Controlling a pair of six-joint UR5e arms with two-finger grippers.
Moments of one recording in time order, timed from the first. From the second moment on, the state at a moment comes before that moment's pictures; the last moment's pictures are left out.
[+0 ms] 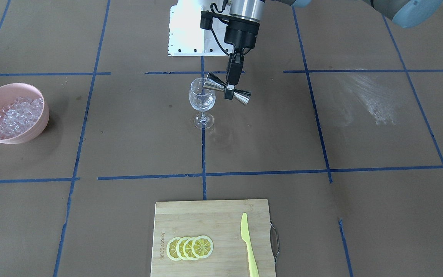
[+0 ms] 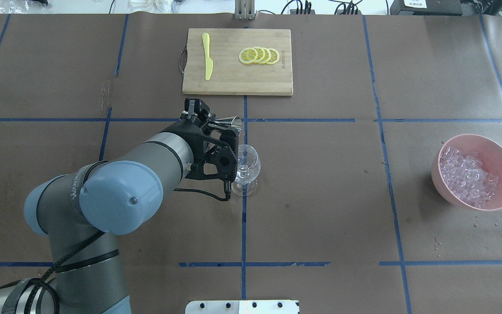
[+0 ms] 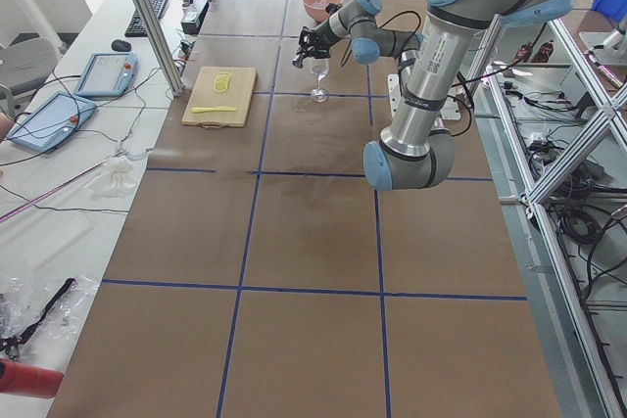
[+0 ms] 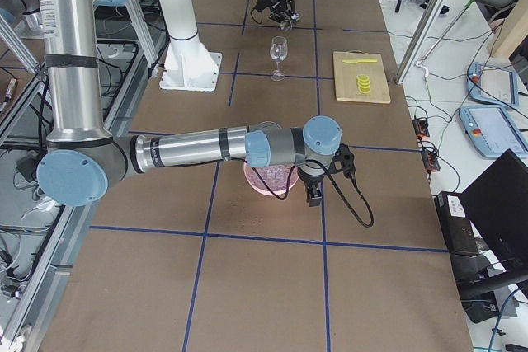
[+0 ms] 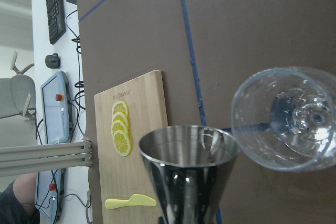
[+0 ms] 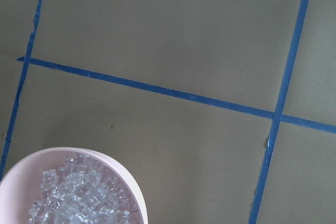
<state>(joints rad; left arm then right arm) -0.38 -2.12 -2.01 -1.78 -1.15 0.37 1.49 -1.54 1.70 -1.60 2.48 -0.06</state>
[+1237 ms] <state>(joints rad) -0.39 -1.46 -2.01 -2.49 -1.12 -0.29 1.49 -1.53 1.70 -1.59 2.48 -0.06</state>
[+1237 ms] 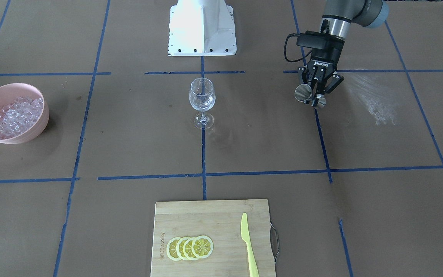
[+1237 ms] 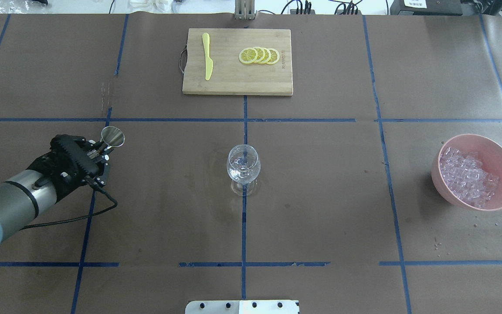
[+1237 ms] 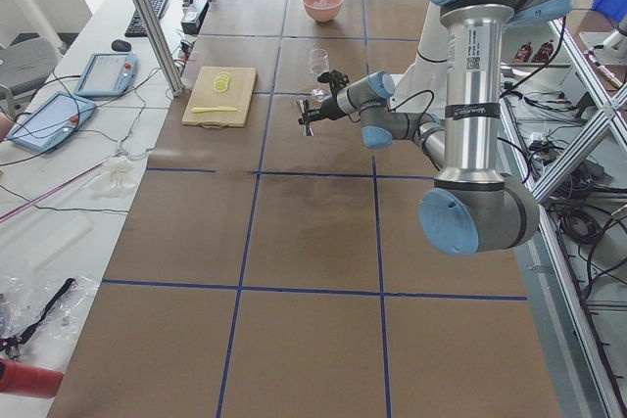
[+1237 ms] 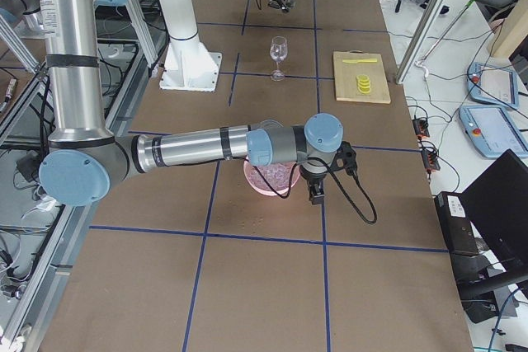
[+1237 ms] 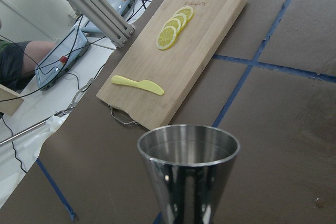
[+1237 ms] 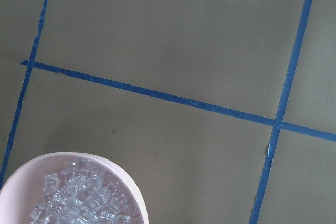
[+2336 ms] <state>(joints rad) -0.34 -1.30 -1.67 -3.13 -0.82 -0.86 1.49 -1.53 1.71 -1.59 2.48 -0.06</state>
